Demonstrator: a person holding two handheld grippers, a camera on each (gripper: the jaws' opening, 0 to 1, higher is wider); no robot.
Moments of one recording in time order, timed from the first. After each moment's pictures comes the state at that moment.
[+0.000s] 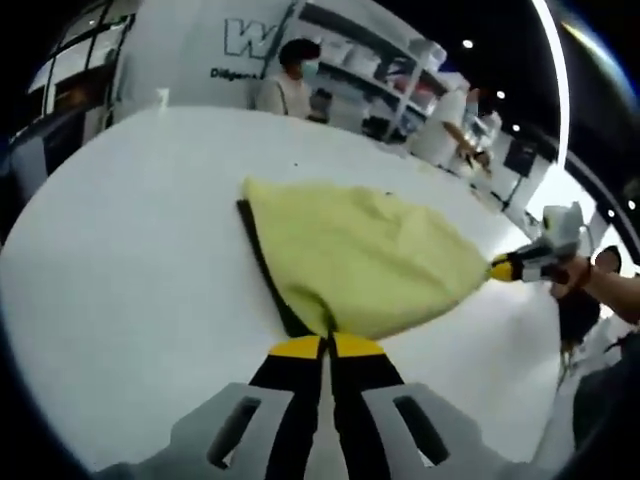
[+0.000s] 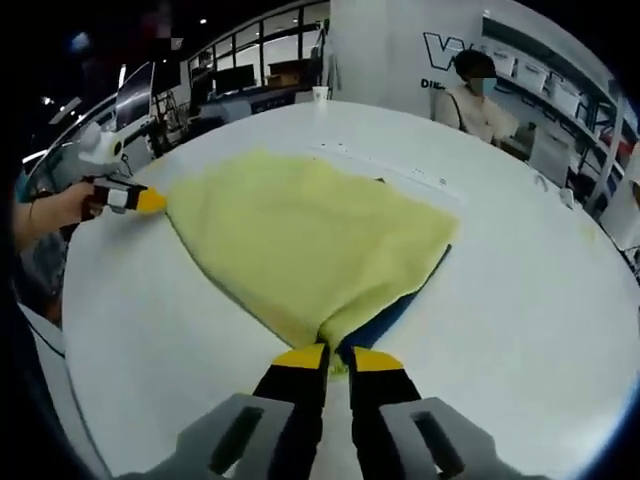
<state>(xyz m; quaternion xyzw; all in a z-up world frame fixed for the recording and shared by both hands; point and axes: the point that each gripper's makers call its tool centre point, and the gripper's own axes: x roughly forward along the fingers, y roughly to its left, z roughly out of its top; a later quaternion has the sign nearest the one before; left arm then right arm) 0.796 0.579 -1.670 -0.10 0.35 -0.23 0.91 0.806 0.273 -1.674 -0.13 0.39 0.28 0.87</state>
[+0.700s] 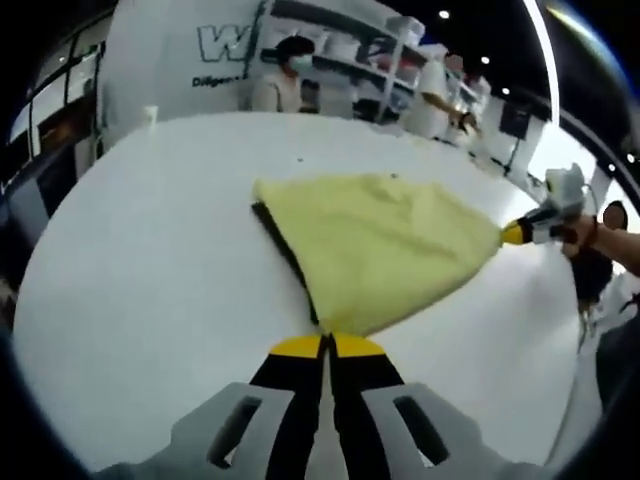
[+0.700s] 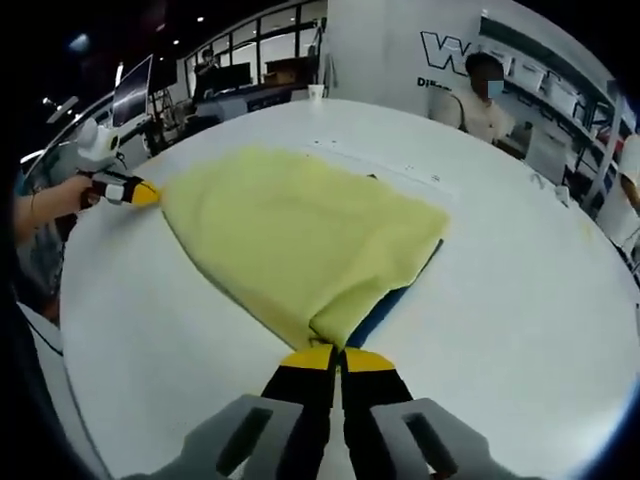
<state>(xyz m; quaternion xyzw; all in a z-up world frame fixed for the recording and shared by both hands) 0.796 0.599 -1.673 -0.02 0.36 -0.23 0.90 0.804 0.265 -1.671 -0.13 0.39 0.27 0.87</state>
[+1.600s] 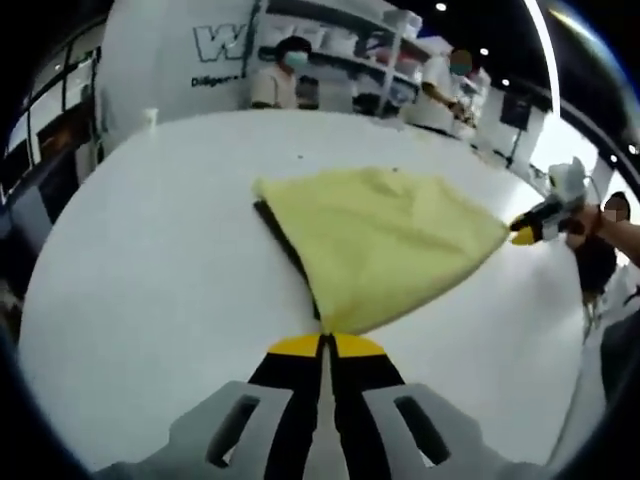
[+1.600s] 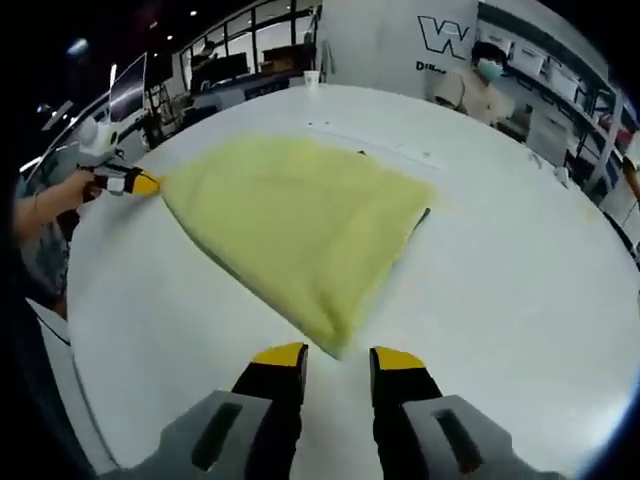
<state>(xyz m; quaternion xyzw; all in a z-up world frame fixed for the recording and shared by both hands) 0.793 0.608 -1.671 0.00 0.36 -0.23 0.90 0.788 0.241 -1.673 -0.10 0.42 0.27 0.86</state>
